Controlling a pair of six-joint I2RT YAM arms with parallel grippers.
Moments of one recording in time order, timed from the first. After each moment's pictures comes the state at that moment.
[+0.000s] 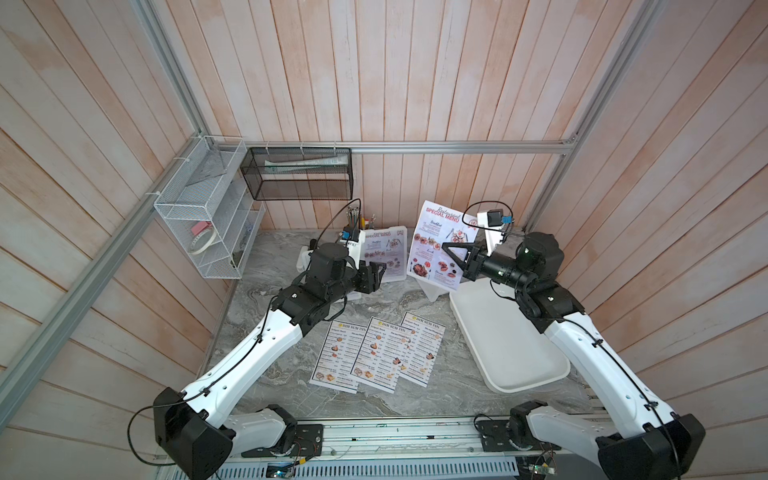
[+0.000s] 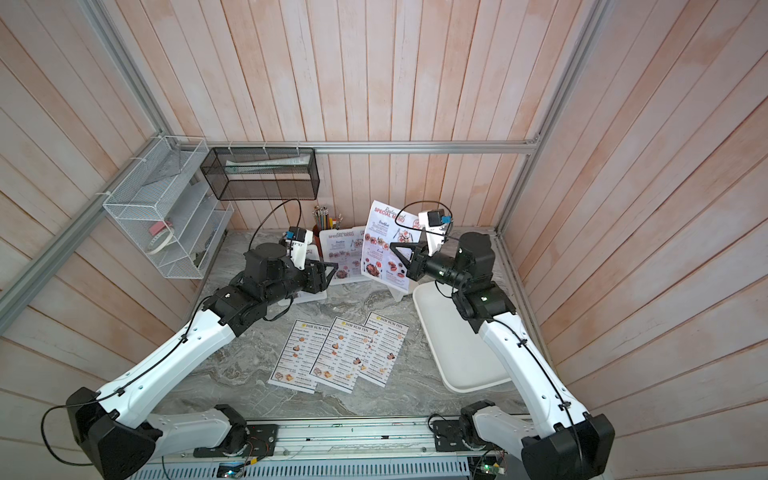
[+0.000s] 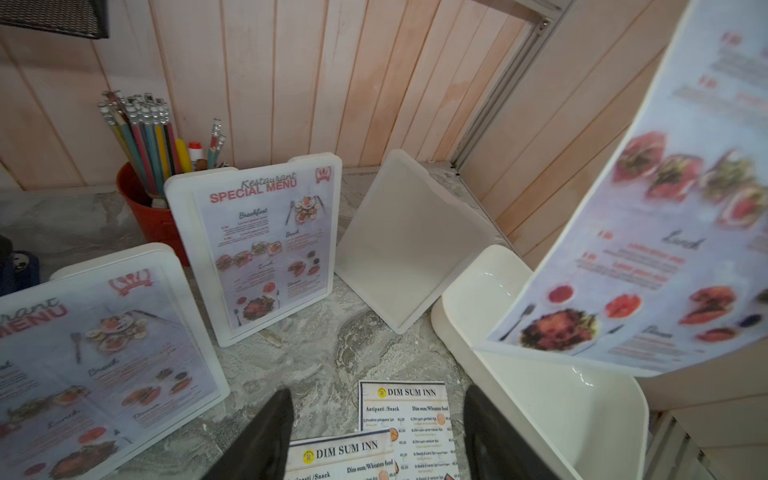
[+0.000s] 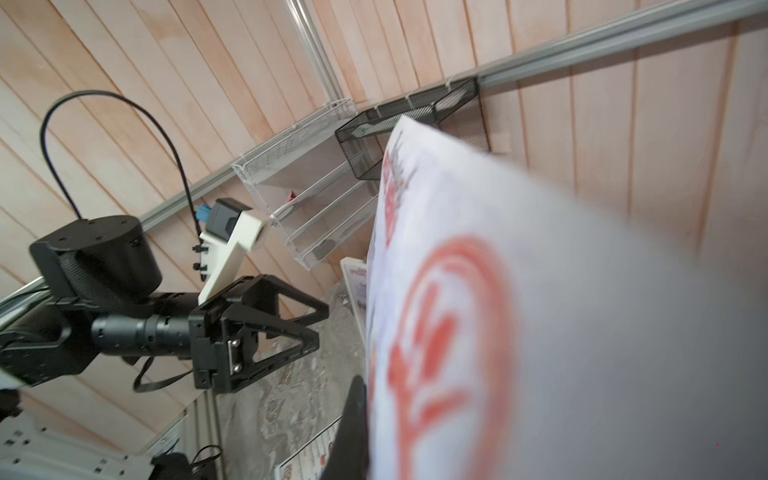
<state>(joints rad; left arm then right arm) -0.59 1.25 1.20 -0.36 0.05 -0.34 0.33 1.15 1.17 -0.09 -0.61 0.35</state>
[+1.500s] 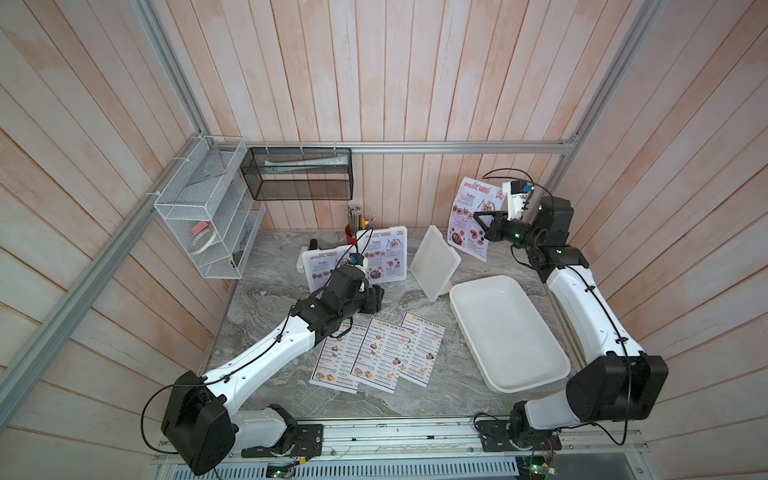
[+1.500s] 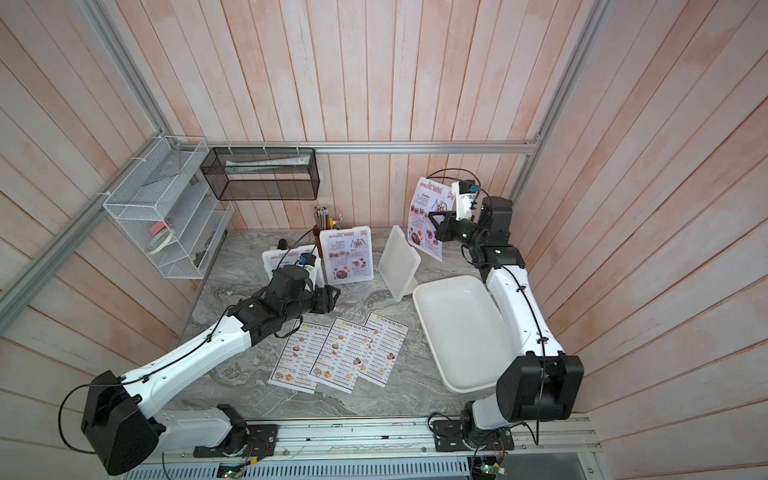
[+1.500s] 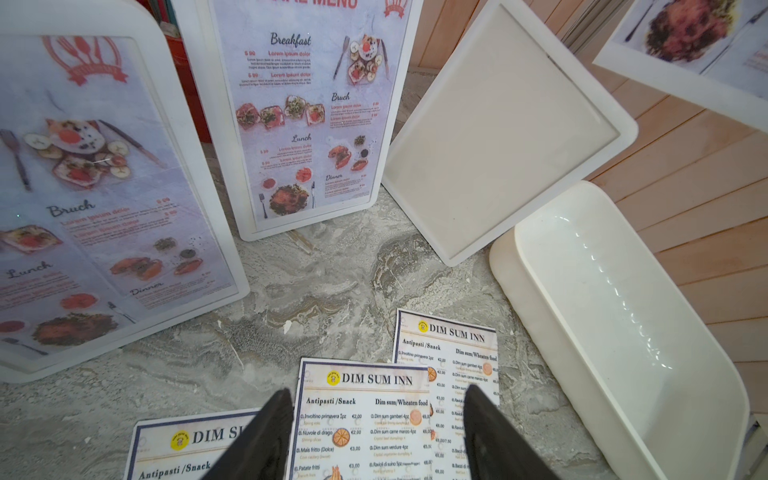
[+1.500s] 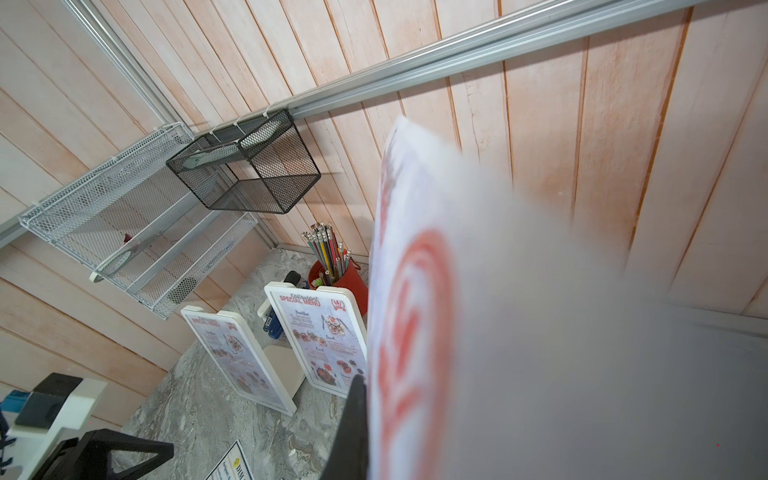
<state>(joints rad) -0.65 1.30 1.02 -0.37 -0.06 -0.44 0.05 1.47 1.44 -0.21 -0.63 0.26</state>
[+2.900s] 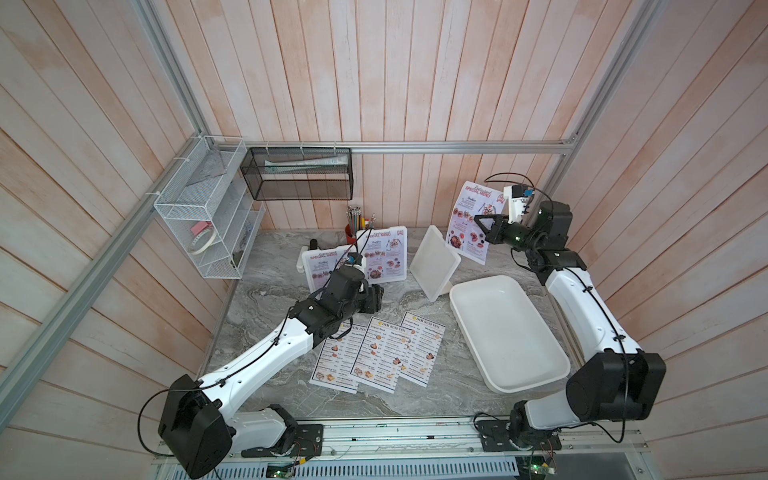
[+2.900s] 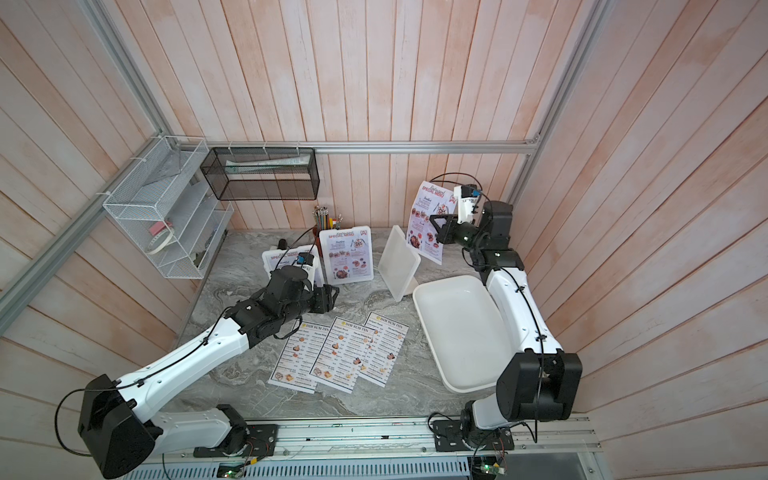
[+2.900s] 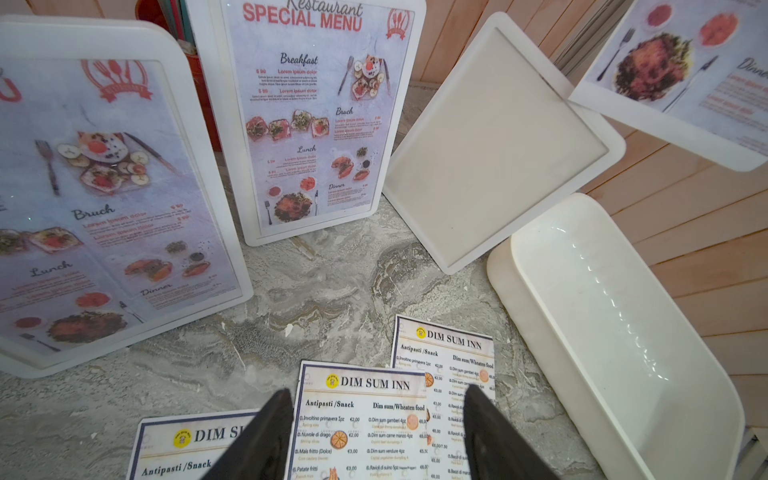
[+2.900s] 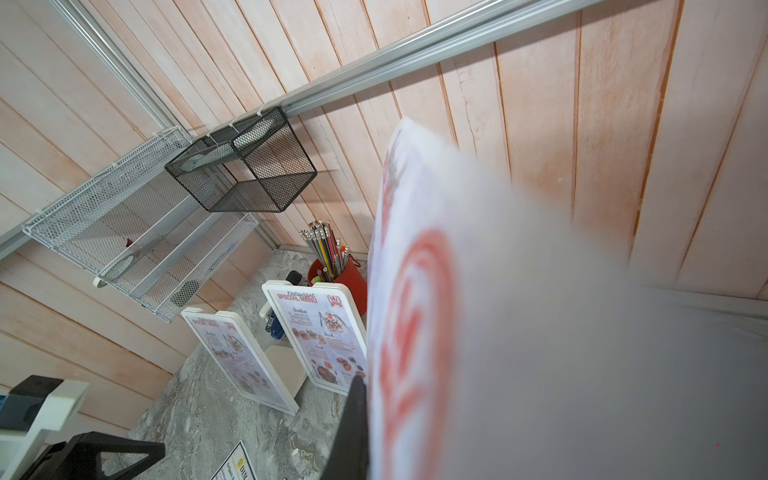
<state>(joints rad) -0.66 1.27 1.02 -0.37 -0.09 -0.46 0.02 1.47 1.38 -0.15 -0.66 0.30</state>
